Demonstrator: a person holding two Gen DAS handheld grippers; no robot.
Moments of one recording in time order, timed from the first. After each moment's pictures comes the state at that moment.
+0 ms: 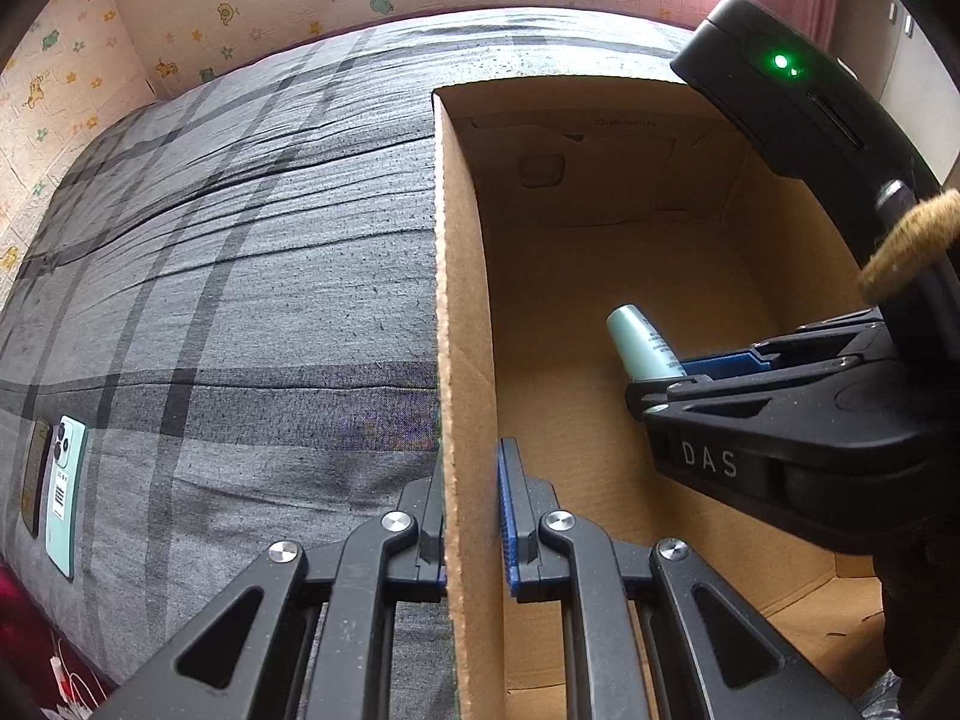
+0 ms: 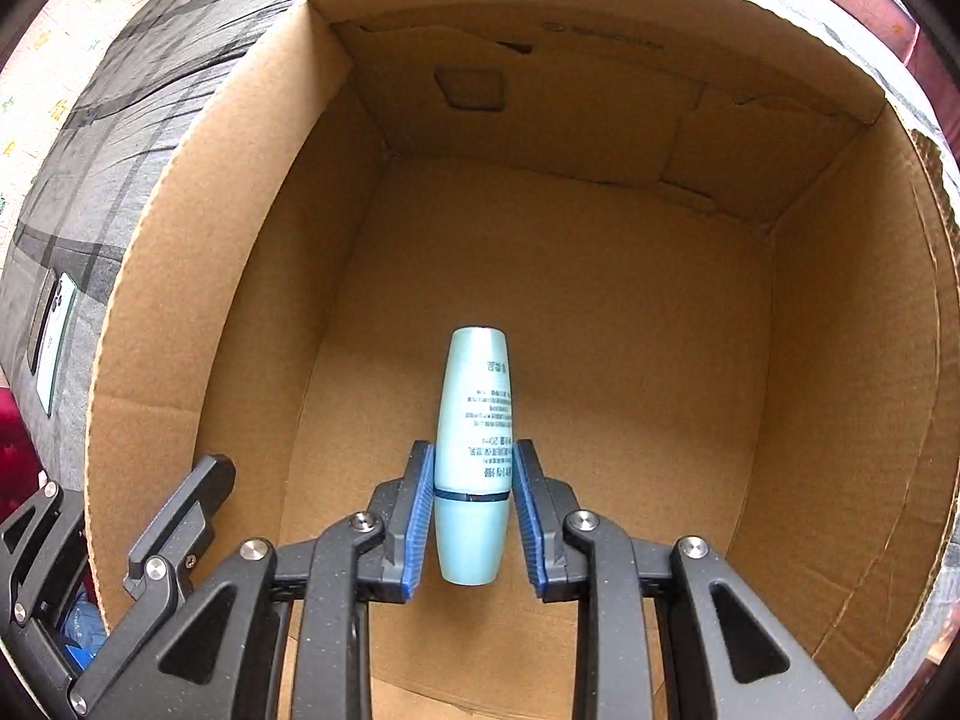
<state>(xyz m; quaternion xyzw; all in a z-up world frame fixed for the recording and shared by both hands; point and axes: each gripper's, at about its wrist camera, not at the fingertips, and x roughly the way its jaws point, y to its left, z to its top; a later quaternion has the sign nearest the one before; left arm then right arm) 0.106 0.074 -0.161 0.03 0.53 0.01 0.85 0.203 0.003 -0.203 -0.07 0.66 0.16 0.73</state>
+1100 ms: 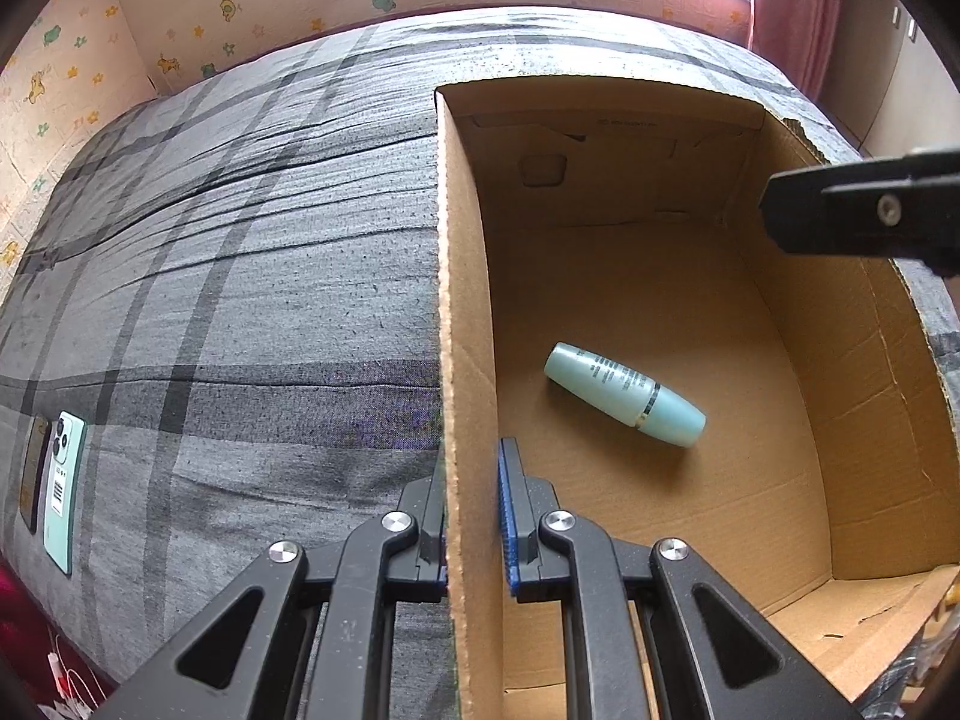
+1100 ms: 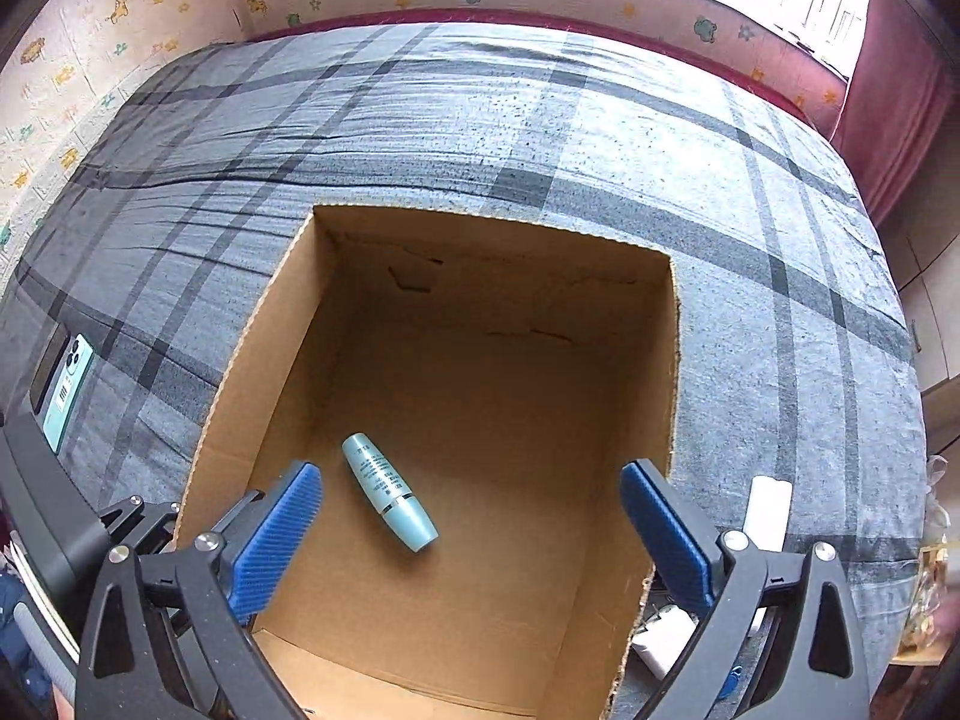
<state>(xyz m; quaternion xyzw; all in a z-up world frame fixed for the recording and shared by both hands) 0.107 0.076 -0.161 0.02 0.53 0.01 0.84 0.189 -0.040 -0.090 -0.09 0.55 0.13 0.82</state>
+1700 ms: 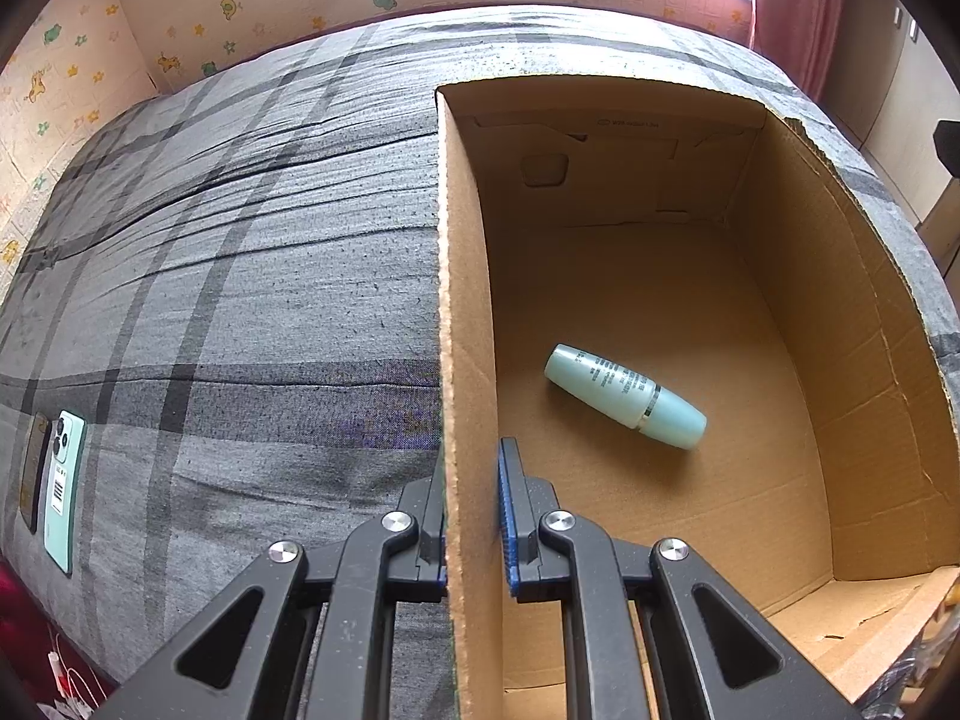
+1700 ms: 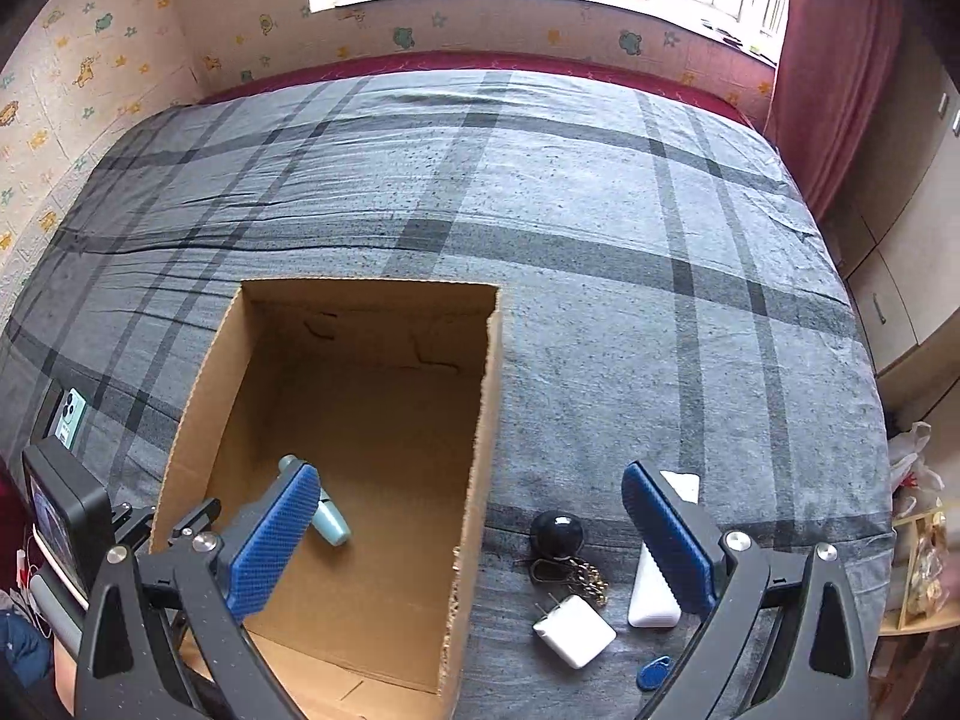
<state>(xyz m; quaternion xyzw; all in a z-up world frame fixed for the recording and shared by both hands) 0.108 0.077 -0.162 0.02 0.54 0.01 0.84 0.185 -0.119 -0.043 -0.06 0.52 0.08 0.85</state>
